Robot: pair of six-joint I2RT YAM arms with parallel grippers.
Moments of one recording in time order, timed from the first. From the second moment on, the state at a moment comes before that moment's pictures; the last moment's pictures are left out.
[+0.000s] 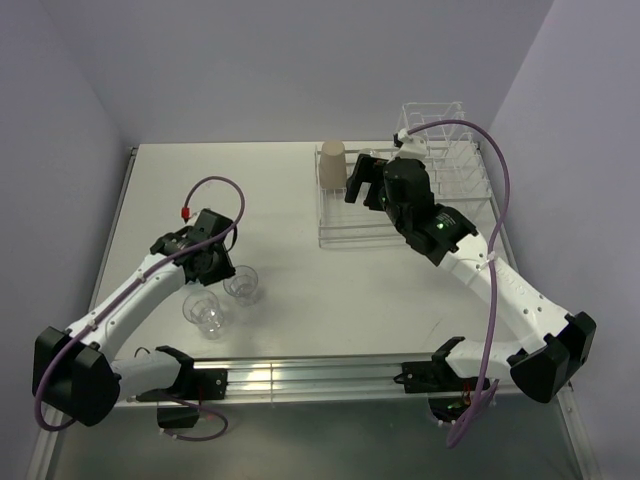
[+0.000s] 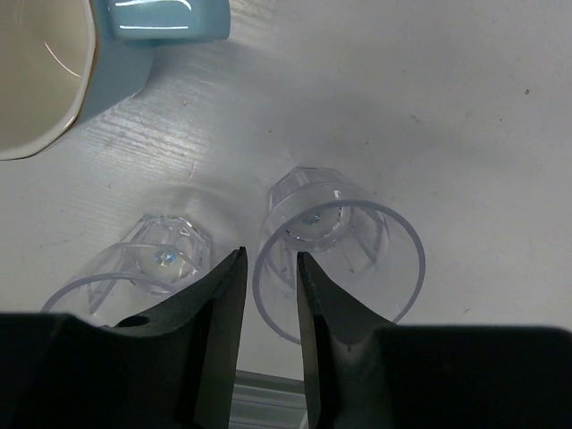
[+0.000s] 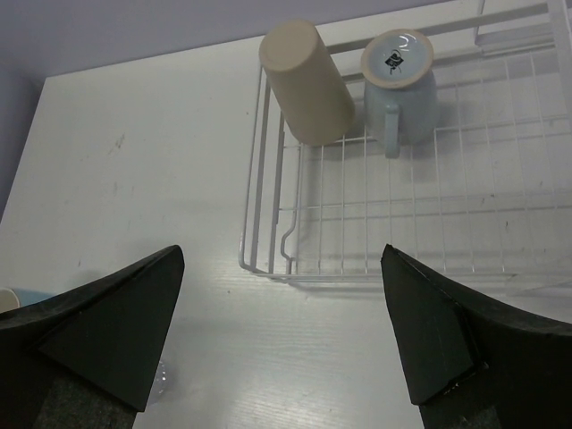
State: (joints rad) left arm -0.45 1.17 0.90 -0.86 -0.25 -0.77; right arm 0.62 1.21 1.23 -0.40 0.40 0.50
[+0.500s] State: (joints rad) left arm -0.46 1.24 0.90 -0.88 -0.26 -0.77; right arm 0.62 1.20 1.22 -0.40 0.41 0.49
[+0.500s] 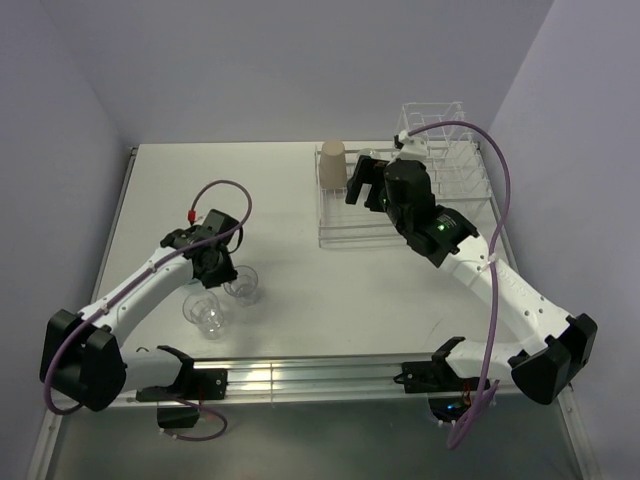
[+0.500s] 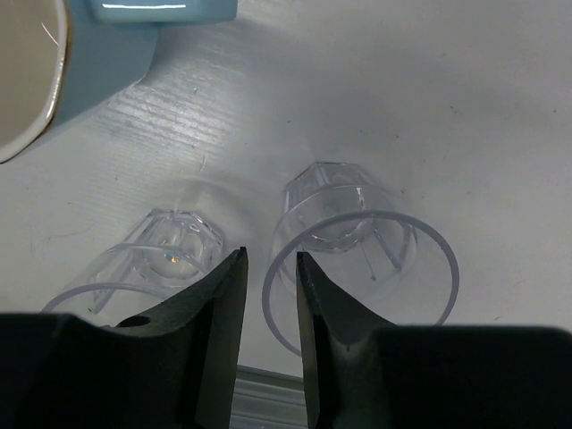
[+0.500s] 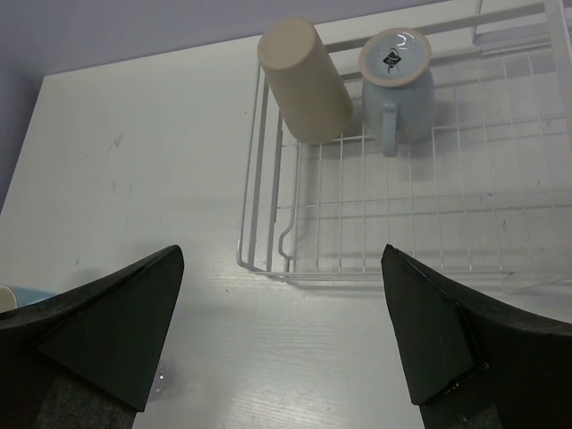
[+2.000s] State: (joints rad) left arm -0.34 1.30 1.14 -0.11 0.65 -0.96; right arm 0.36 0.92 1.08 -0.12 -0.21 0.66
